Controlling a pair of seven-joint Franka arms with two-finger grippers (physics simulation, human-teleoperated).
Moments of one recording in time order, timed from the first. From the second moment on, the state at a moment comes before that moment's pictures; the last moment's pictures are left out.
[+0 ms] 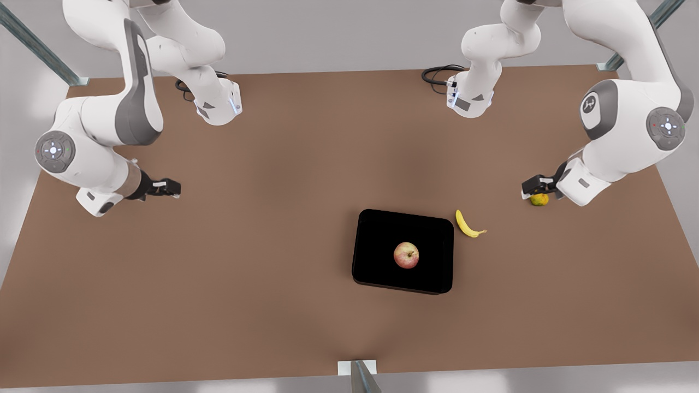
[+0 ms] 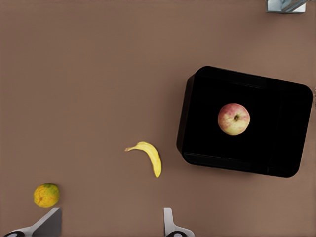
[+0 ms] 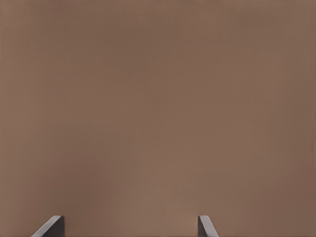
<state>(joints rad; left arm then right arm) 0.09 0.14 -0.15 -1.56 -0.08 1.65 -0.04 0.19 0.06 -0.14 -1.74 0.03 1.66 -0.01</state>
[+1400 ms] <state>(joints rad) -0.37 0.78 -0.14 -1.35 0.14 2.08 -0.52 0.18 0.06 -0.05 -1.63 -0.01 1.63 0.02</state>
